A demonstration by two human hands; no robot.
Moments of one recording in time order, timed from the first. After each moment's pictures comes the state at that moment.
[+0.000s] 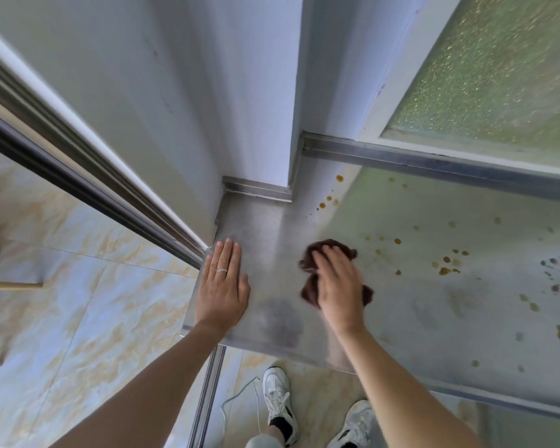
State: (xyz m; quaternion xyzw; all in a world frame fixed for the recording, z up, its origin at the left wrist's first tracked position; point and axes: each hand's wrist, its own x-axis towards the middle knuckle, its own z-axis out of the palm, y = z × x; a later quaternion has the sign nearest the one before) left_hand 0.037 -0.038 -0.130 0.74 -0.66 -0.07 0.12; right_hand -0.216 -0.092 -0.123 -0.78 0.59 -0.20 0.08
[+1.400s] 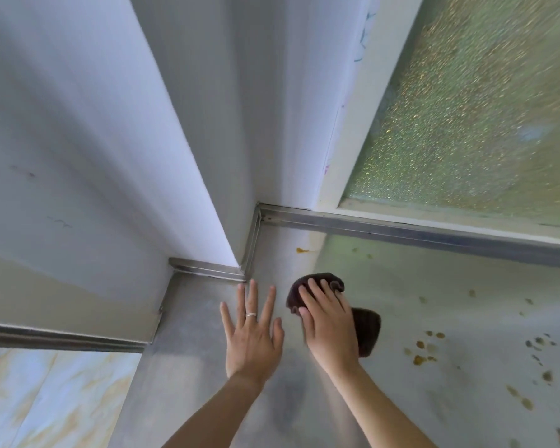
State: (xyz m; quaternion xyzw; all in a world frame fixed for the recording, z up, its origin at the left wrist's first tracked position) left_hand -0.106 -0.160 -0.125 0.77 -0.64 -0.09 0.03; right_hand -0.267 -0.206 -0.117 -0.79 0.57 -0.19 0.08
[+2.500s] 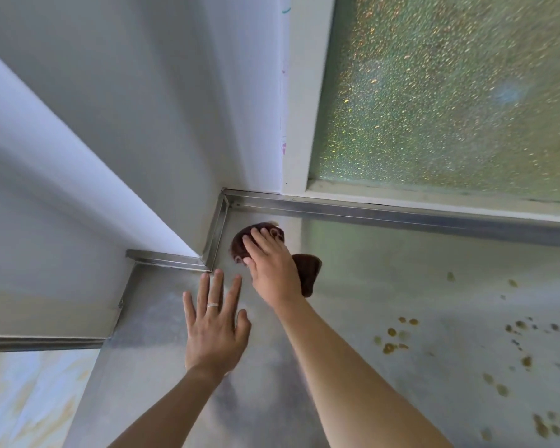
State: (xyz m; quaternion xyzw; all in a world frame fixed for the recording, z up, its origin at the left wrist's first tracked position) left_hand -0.105 -0.163 -0.123 0.77 -0.64 -0.07 0.02; right_hand -0.223 -0.298 -0.126 -0.83 0.50 -0.21 0.14
